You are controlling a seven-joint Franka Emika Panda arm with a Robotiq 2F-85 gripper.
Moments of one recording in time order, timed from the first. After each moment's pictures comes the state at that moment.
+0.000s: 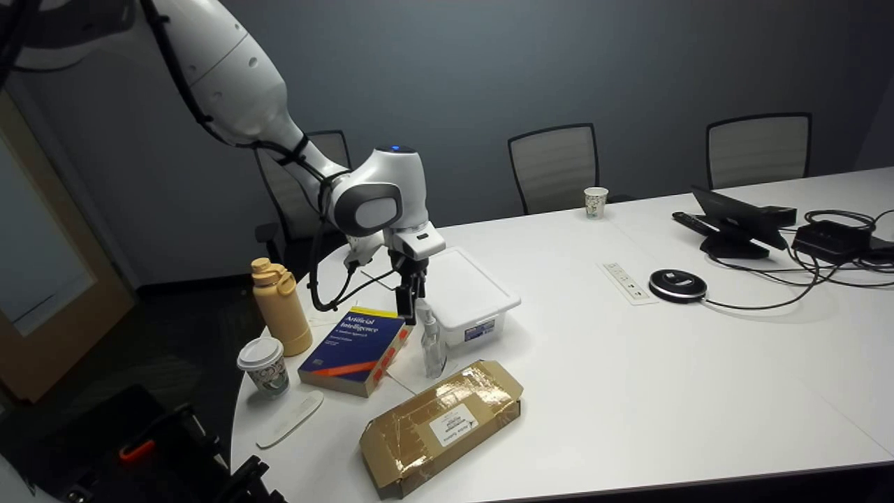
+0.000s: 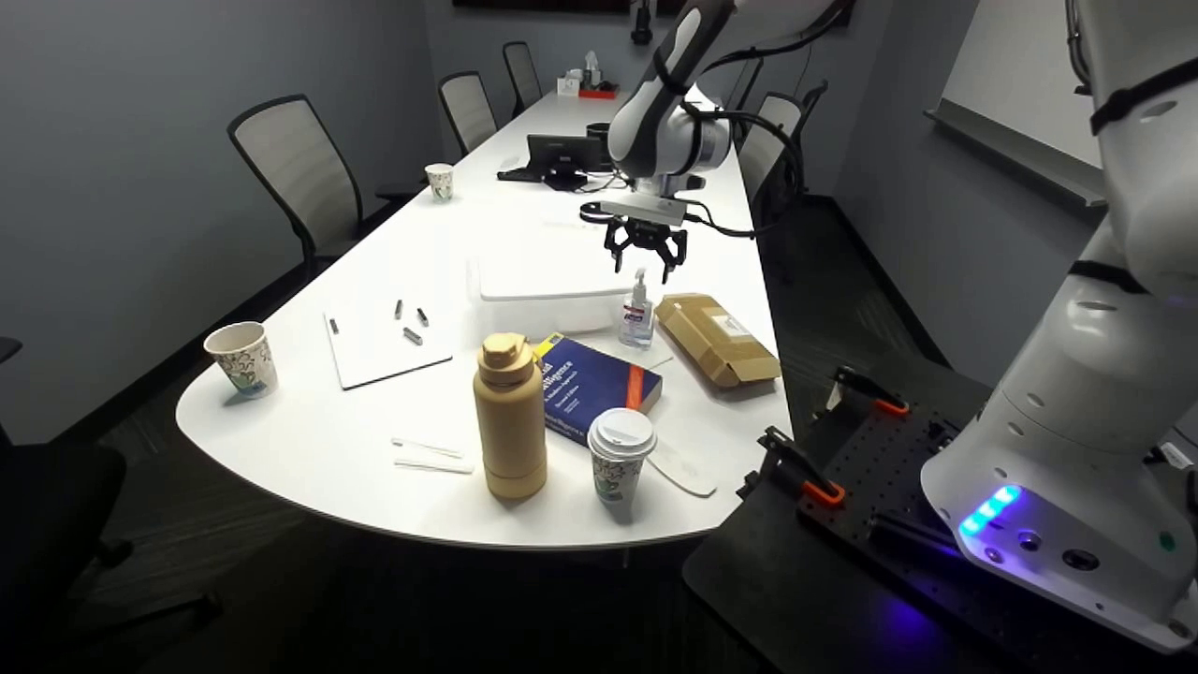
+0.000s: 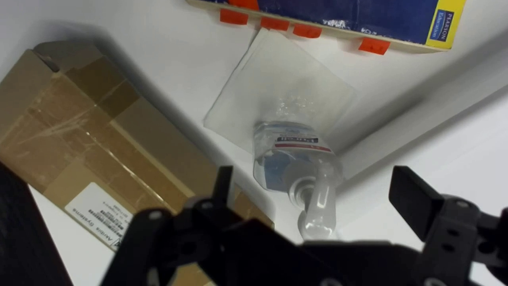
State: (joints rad) arm -0.01 0.59 -0.17 -2.00 0.24 2.60 0.78
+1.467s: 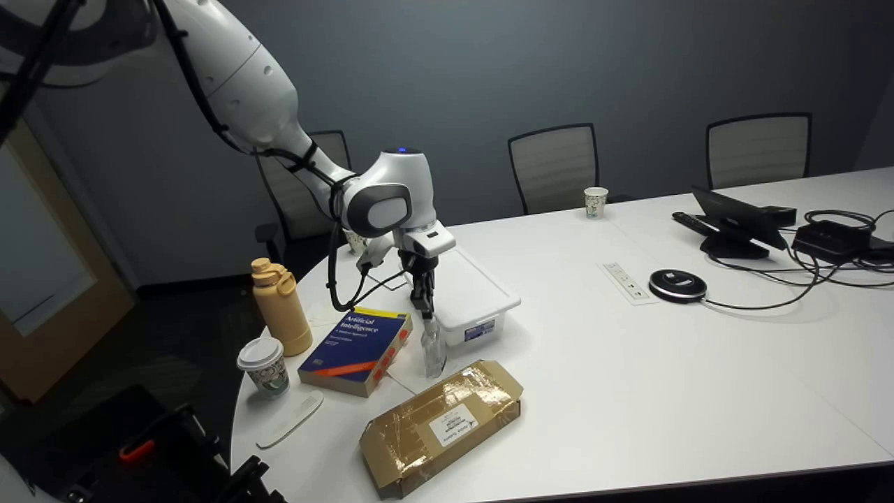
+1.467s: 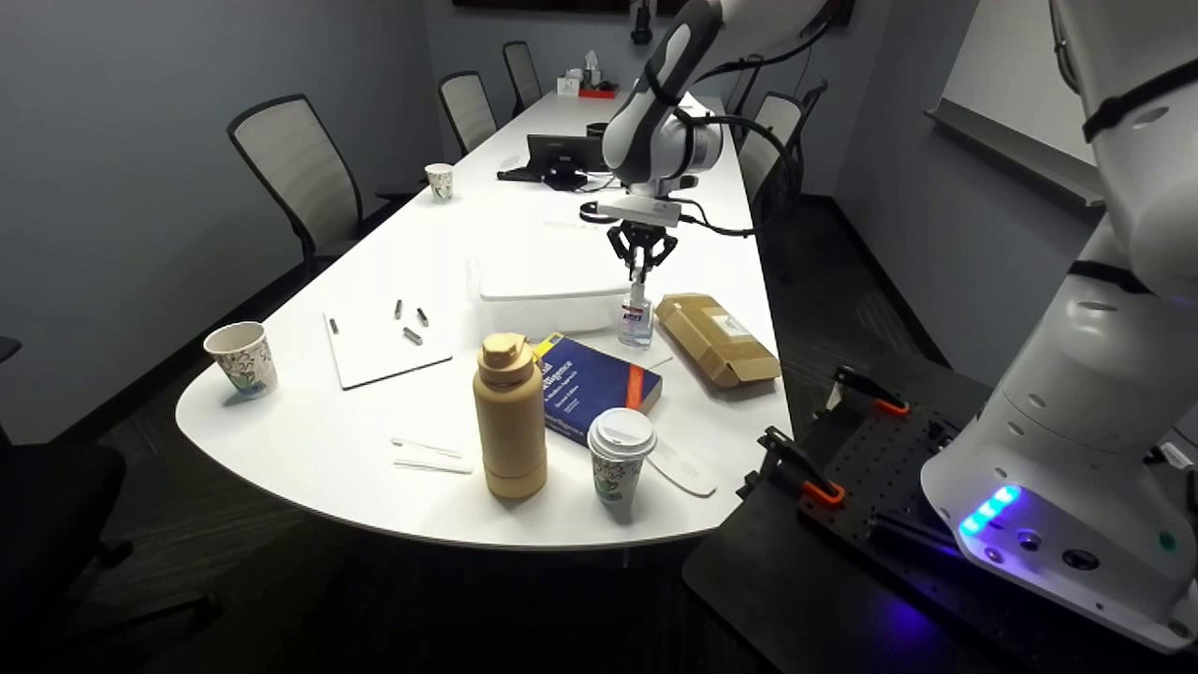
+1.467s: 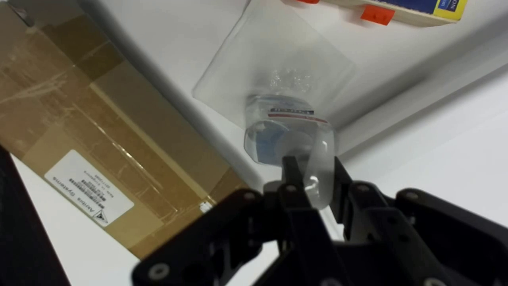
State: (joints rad) arm 0.01 0.65 -0.20 -1.93 0.20 2.60 0.78
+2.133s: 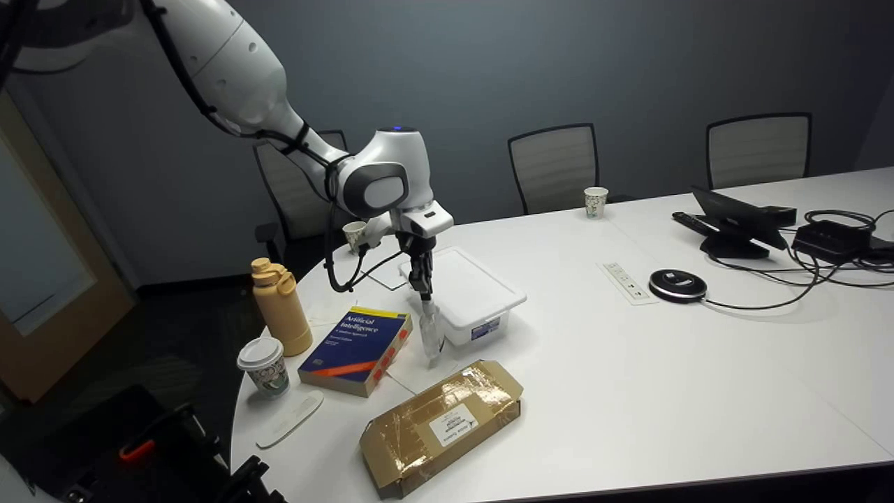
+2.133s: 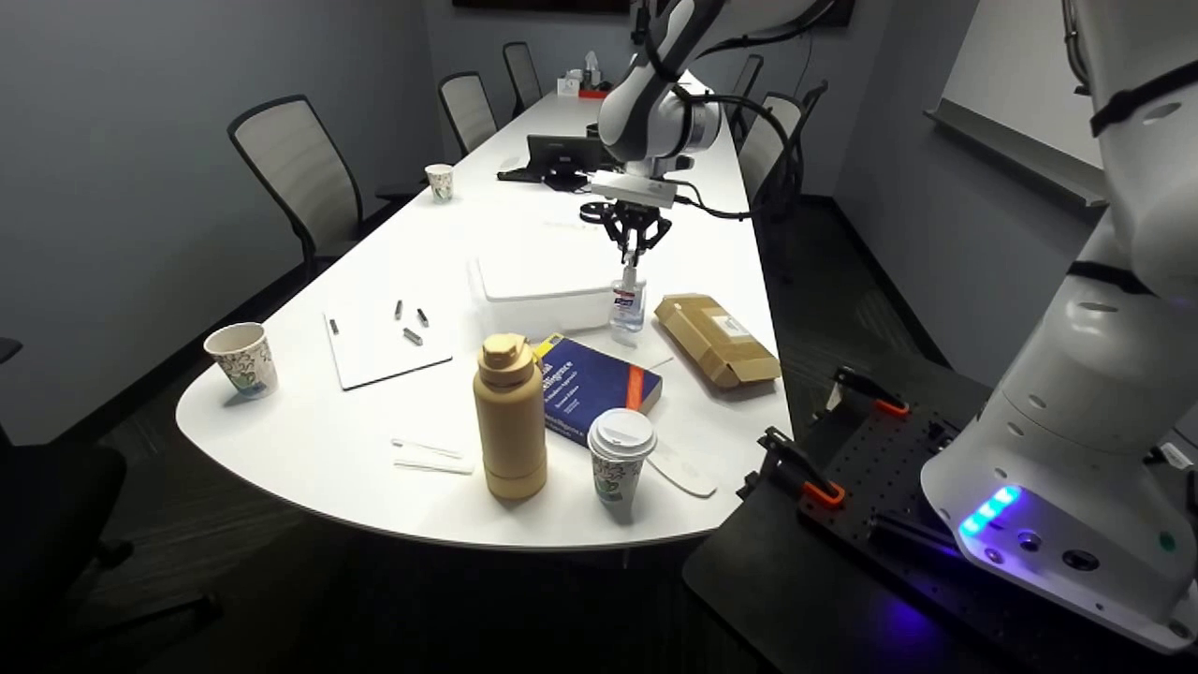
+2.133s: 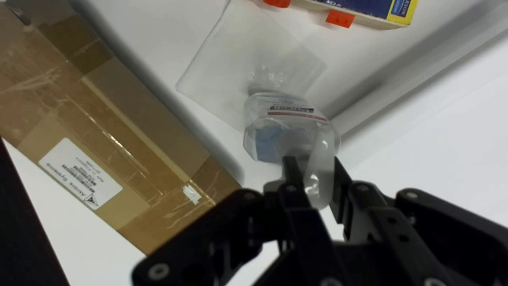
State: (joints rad) arm 0.02 0.59 -0.21 -1.92 0.20 2.56 0.78
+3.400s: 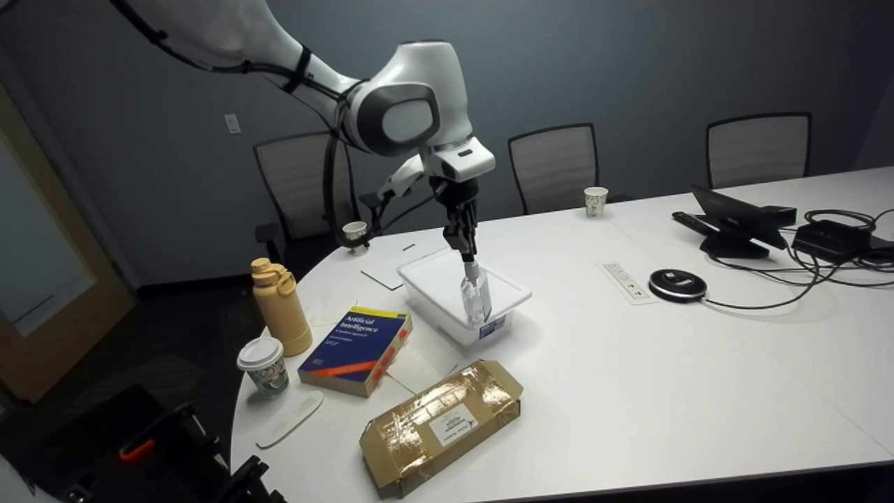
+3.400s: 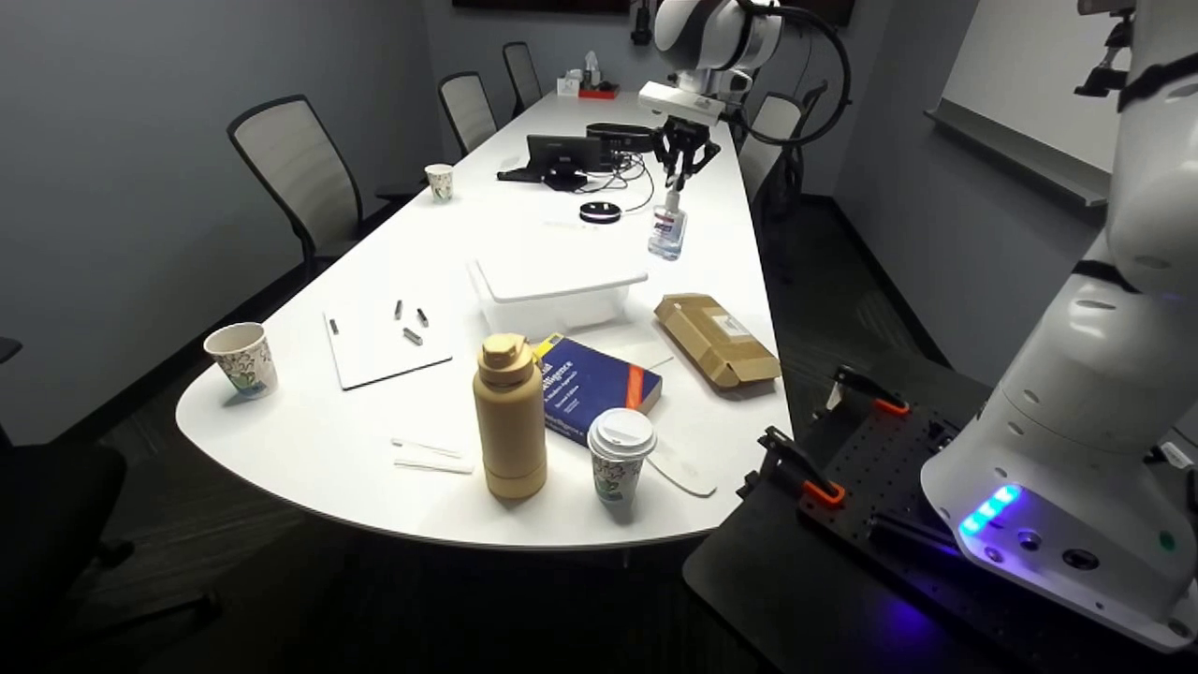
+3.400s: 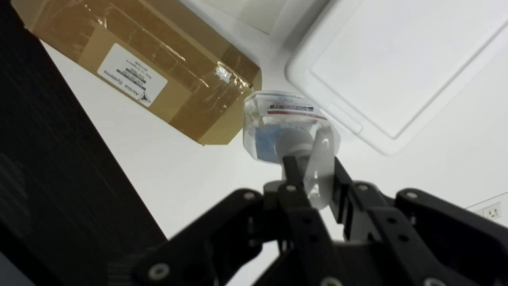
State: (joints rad) arm -0.09 0.40 -0.27 -1.90 0.14 2.45 0.85
